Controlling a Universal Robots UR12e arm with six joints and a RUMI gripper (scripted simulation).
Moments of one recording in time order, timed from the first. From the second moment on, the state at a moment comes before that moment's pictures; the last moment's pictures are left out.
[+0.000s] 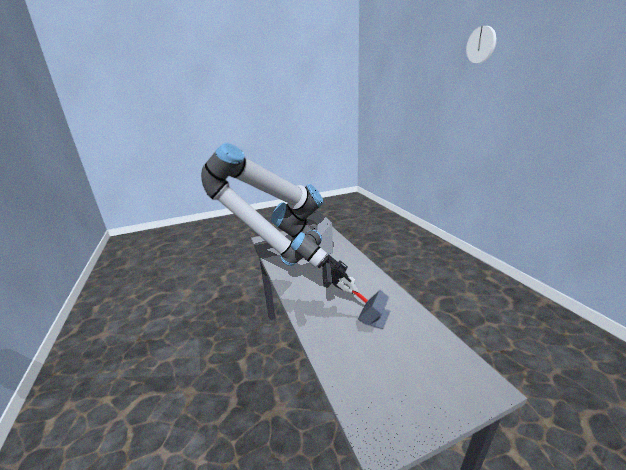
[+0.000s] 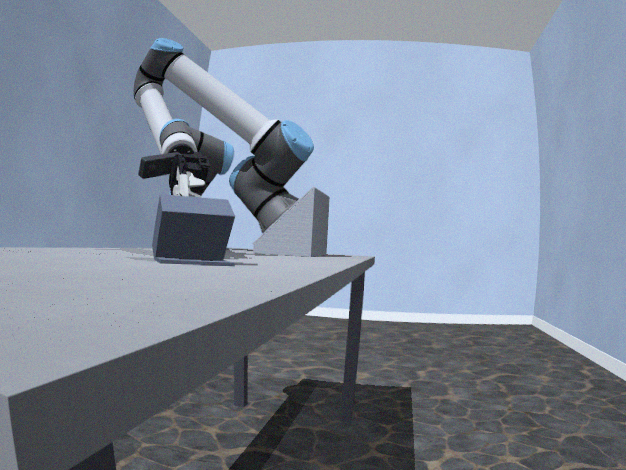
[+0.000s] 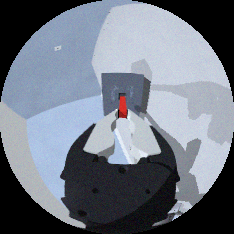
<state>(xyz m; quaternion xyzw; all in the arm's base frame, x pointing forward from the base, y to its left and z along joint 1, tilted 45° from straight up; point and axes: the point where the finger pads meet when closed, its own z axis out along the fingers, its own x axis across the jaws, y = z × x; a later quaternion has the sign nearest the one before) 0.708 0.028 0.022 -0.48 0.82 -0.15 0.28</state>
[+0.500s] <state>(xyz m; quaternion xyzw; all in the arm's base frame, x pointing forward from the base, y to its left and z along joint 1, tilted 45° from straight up) 0.717 0.028 0.012 -0.48 0.82 -0.15 0.28</state>
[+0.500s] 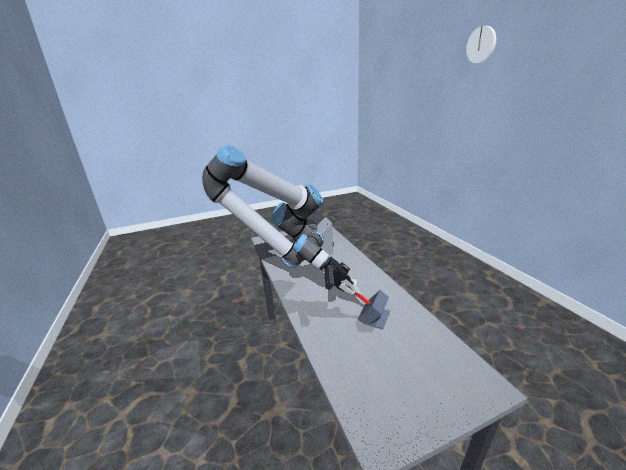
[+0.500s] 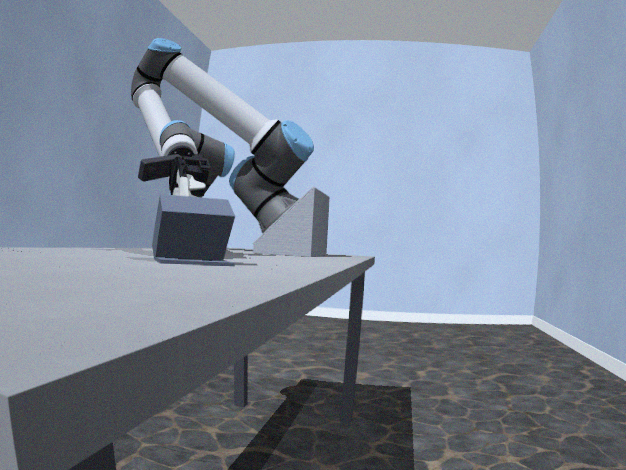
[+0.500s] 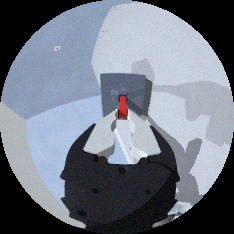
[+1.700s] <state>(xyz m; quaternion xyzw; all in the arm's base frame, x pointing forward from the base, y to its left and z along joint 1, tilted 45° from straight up) 0.735 0.029 -0.010 -0.48 0.82 -0.15 0.28</state>
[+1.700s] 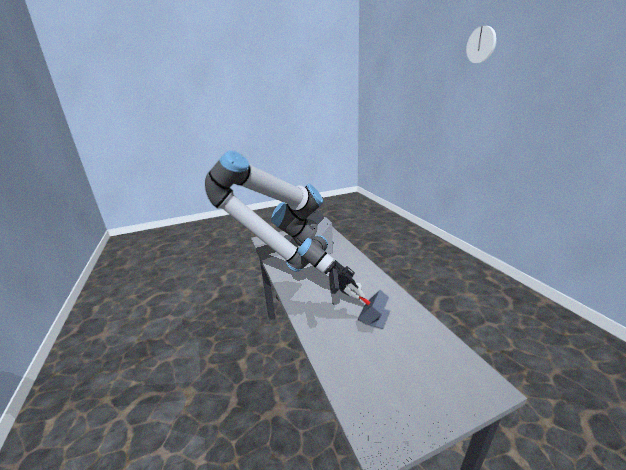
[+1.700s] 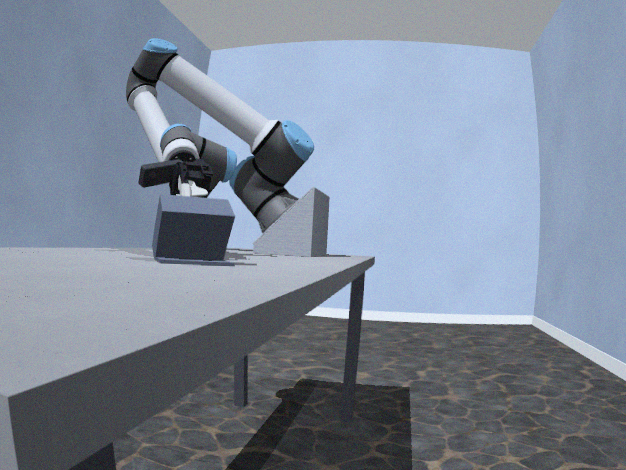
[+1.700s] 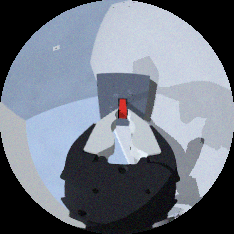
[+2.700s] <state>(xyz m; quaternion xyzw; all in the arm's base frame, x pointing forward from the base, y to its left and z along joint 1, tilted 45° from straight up) 0.735 0.029 -0.010 -0.48 0.82 -0.15 0.28</state>
